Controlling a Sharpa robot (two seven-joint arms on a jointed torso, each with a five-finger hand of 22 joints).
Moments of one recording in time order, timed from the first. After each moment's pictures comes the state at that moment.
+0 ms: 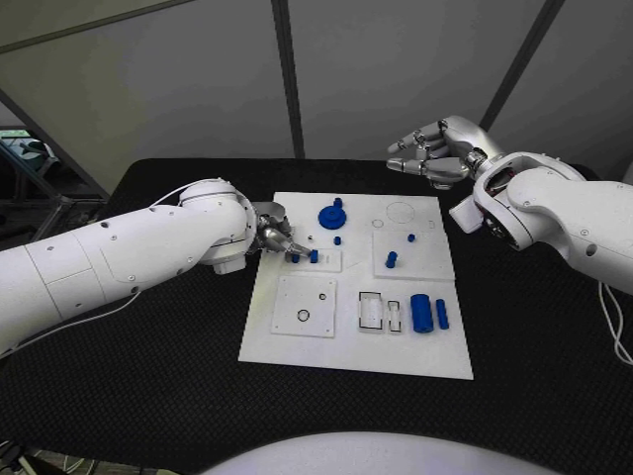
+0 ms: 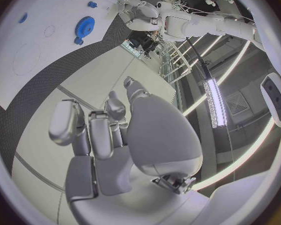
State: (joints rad) left arm 1.18 -0.67 0.05 1.34 -1.16 0.16 -0.51; left_hand 1.05 -0.12 0.27 0.25 0.08 1.00 0.03 0.60 0.59 1.31 -0.04 1.10 0.96 1.47 -0.08 1.56 1.31 0.06 1.46 0.03 1.42 1.31; right arm 1.22 -0.76 0.11 1.38 -0.87 -0.33 0.09; right_hand 1.40 -0.07 0.08 0.18 0.30 0.93 0.16 0.15 0.08 1.22 0.07 1.15 1.10 1.46 0.00 1.45 1.31 0.08 1.37 0.10 1.33 1.15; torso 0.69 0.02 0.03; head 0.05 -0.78
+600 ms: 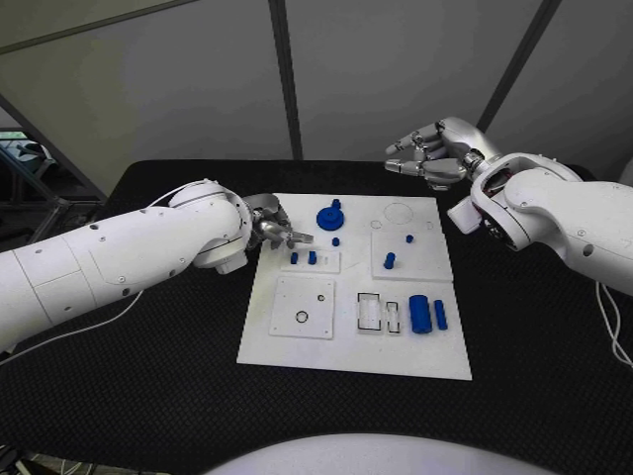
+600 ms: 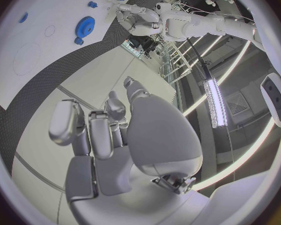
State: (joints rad) left arm 1.18 -0.69 0.06 1.36 -1.11 0.00 -0.48; left_hand 1.07 -0.09 0.12 0.28 0.08 0.91 0.07 0.56 0.56 1.19 -0.01 0.94 0.74 1.47 -0.07 1.55 1.31 0.06 1.45 0.04 1.38 1.31; right arm 1.22 -0.76 0.11 1.38 -0.87 -0.33 0.09; right_hand 1.40 -0.07 0.08 0.18 0.30 0.93 0.16 0.15 0.08 1.22 0.07 1.15 1.10 1.46 0.00 1.45 1.31 0.08 1.37 0.10 1.33 1.15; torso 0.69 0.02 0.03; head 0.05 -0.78
